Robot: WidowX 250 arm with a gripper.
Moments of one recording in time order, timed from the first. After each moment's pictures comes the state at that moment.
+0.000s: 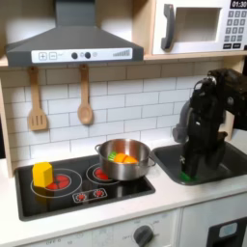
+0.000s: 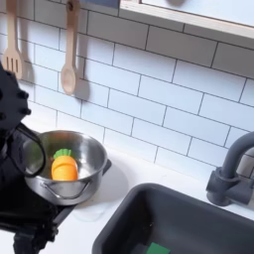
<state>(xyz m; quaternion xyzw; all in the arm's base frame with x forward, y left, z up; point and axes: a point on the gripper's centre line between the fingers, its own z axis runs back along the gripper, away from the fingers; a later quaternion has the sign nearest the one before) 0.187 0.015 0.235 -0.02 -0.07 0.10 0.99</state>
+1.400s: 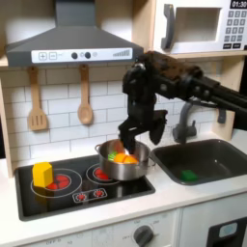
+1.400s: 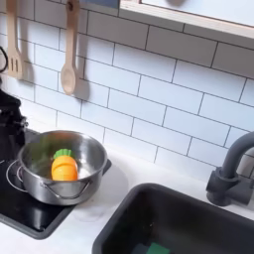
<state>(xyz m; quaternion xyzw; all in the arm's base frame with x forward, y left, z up) 0.264 0.098 0.258 -0.07 -0.14 0.08 0.98</state>
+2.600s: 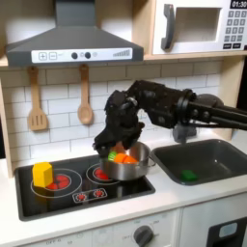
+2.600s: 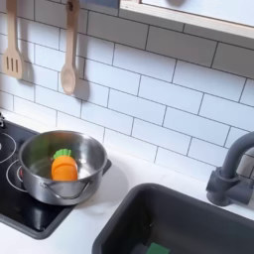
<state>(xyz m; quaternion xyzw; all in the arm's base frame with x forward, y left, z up) 0.292 0.138 0.242 -0.03 -0.32 0.09 0.94</state>
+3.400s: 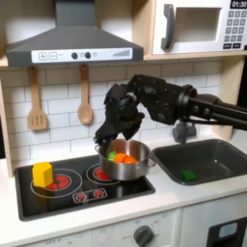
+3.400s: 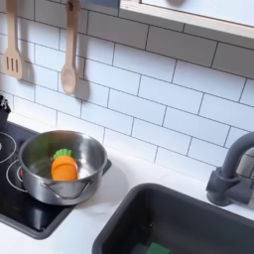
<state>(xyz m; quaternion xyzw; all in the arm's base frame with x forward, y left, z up) 0.295 0.134 0.259 -0.06 -0.34 0.12 0.93</state>
